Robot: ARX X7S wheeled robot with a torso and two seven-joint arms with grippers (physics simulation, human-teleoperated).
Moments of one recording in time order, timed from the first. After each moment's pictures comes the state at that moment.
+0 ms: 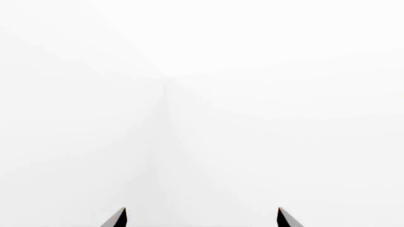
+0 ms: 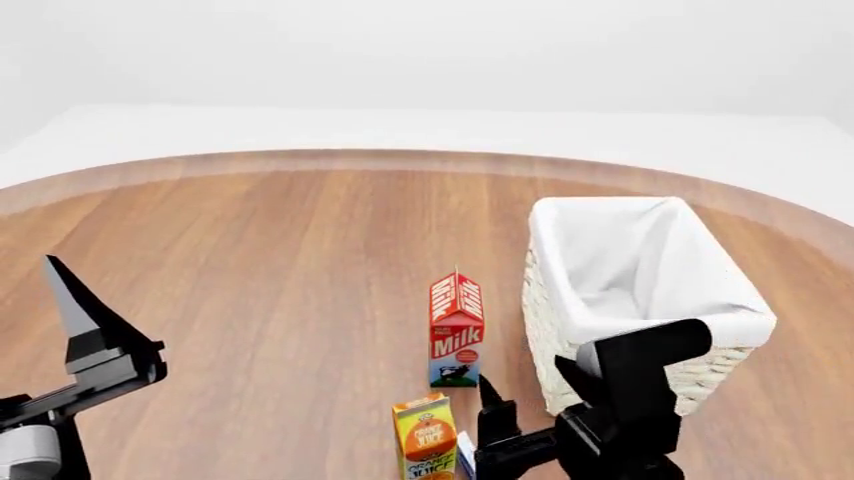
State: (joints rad) left arm 0.13 -0.25 -0.11 0.54 -0.10 0.27 -0.45; right arm 0.28 0.45 -0.01 -0.78 1.32 1.23 0.68
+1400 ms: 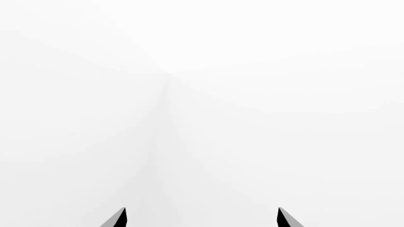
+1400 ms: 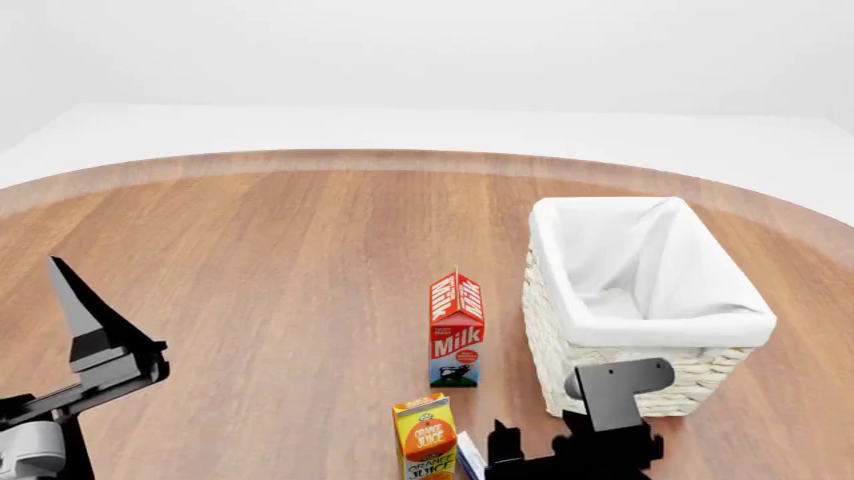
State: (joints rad) left arm 0.13 -0.28 -0.09 0.53 -0.11 0.27 -0.49; right arm 0.21 0.48 -0.17 -0.51 1.14 1.10 0.60
